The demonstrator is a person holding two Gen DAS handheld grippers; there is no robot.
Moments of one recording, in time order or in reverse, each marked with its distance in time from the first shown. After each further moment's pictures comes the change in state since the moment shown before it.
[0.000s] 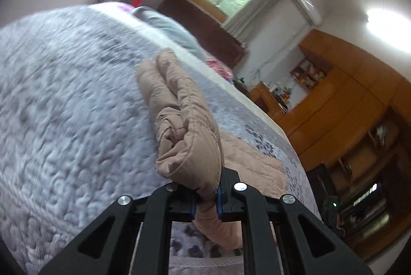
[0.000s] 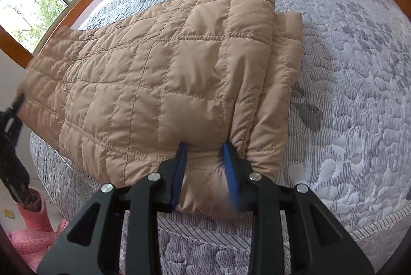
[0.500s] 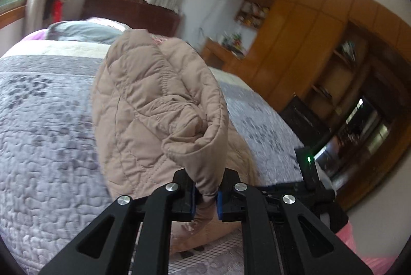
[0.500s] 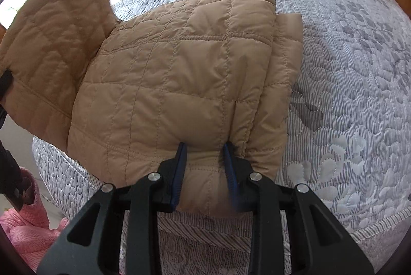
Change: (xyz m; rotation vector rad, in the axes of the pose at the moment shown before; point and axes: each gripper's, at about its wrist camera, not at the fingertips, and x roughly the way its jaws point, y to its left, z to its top) left arm 0.065 -0.141 -0.032 0.382 0.214 -0.157; right arm -0.007 -0.003 -0.005 0.002 -0.012 0.025
